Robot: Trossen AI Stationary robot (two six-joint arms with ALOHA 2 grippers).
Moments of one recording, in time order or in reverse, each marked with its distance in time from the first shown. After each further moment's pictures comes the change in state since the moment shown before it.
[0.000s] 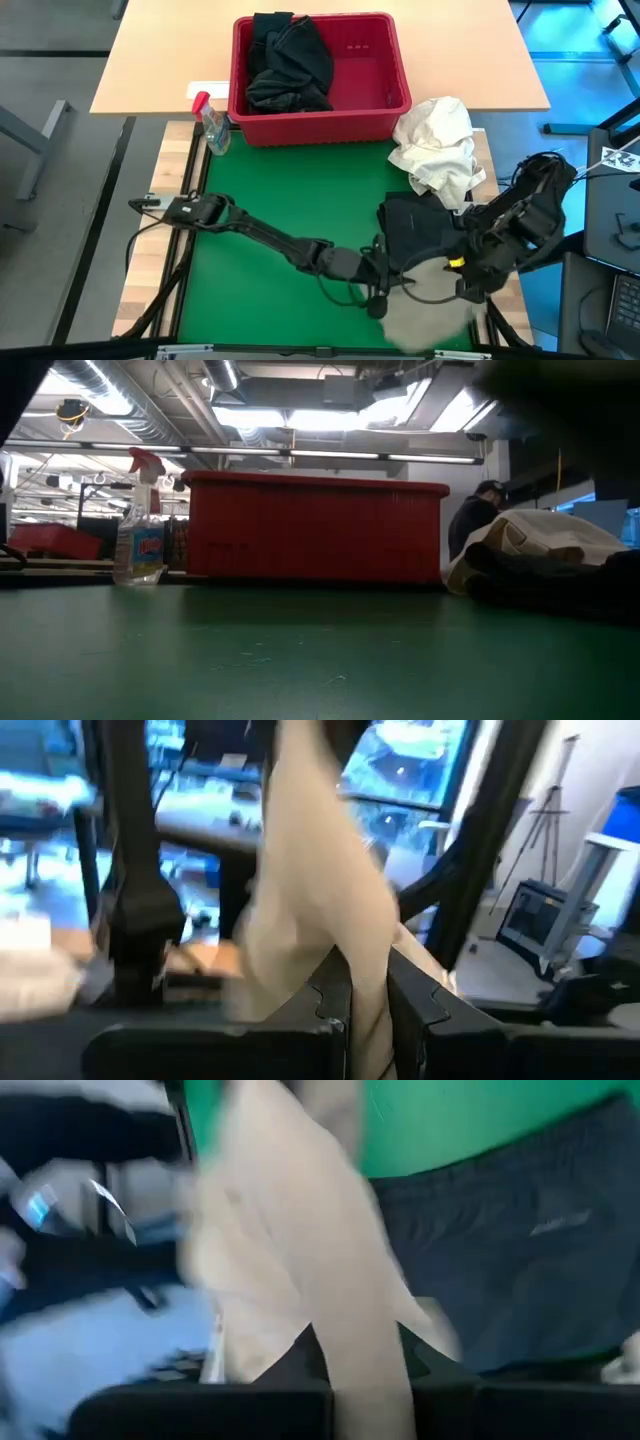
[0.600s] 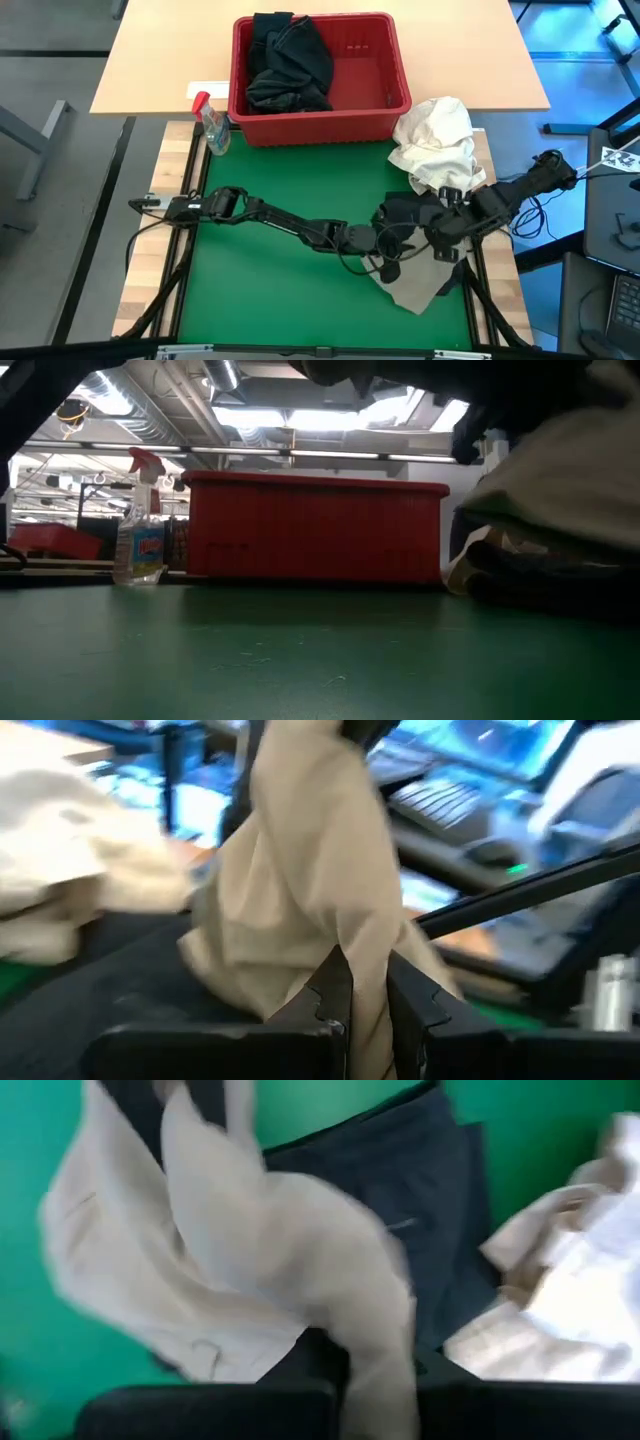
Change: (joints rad) left arm 0.137 0.084 -0.001 -0.091 -0.024 -0.134; right arm -0.325 -0.149 -0.403 0.016 0.073 -0.374
